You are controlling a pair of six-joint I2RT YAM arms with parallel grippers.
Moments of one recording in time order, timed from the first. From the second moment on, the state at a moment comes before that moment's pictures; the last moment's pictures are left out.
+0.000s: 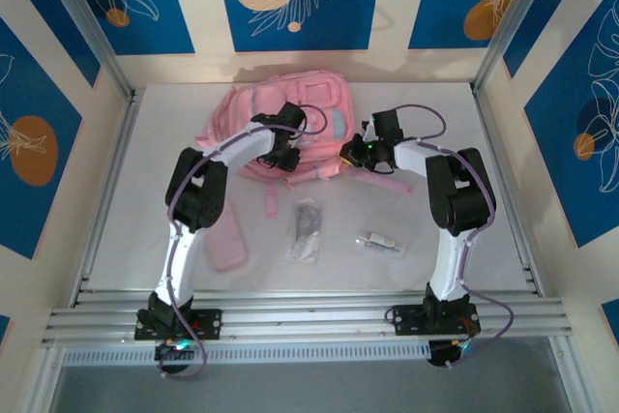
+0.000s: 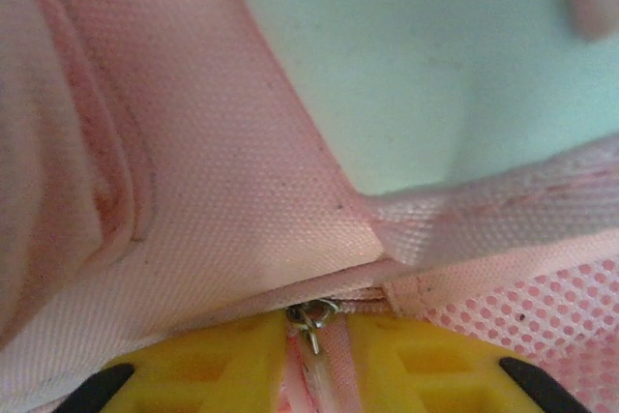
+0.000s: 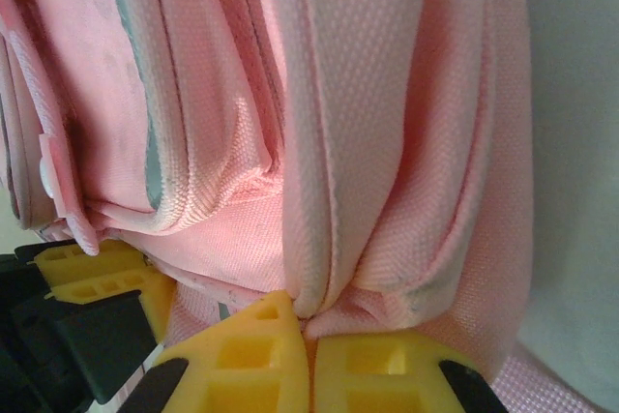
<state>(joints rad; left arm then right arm) -0.55 2.25 1.83 -0.86 -0.09 -0.16 0.24 1.97 1.21 -0.12 -0.55 0.73</state>
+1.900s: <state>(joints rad) -0.42 2.12 1.86 -1.13 0.25 -0.05 0.09 2.04 1.49 -0.42 -0.48 0.59</state>
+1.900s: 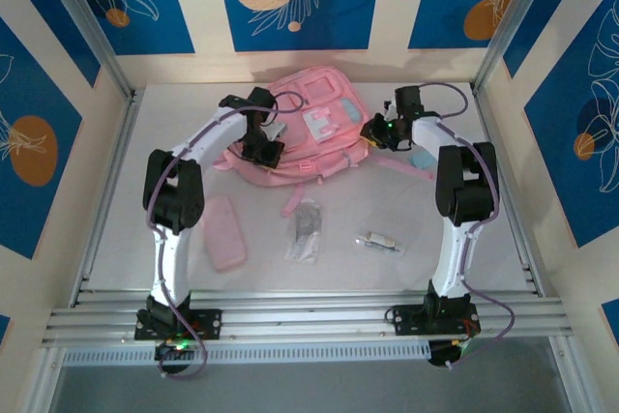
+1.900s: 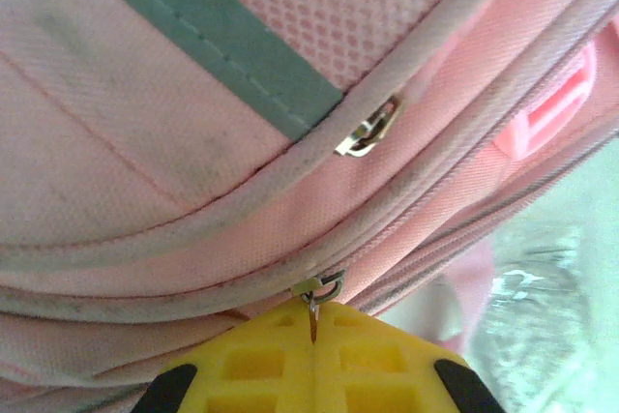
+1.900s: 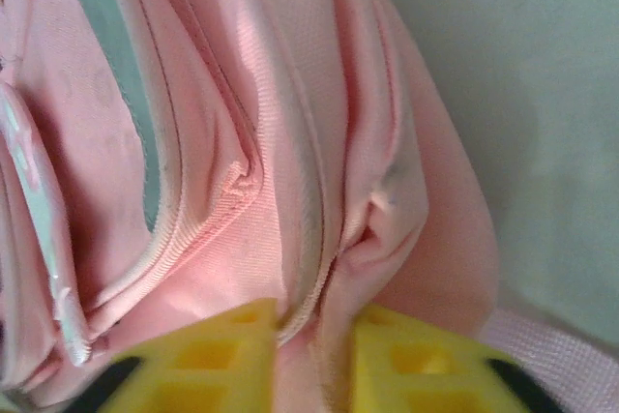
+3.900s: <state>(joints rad) -0.40 2.04 1.76 -1.05 0.04 -0.03 0.33 1.95 1.09 0.09 -0.40 1.05</state>
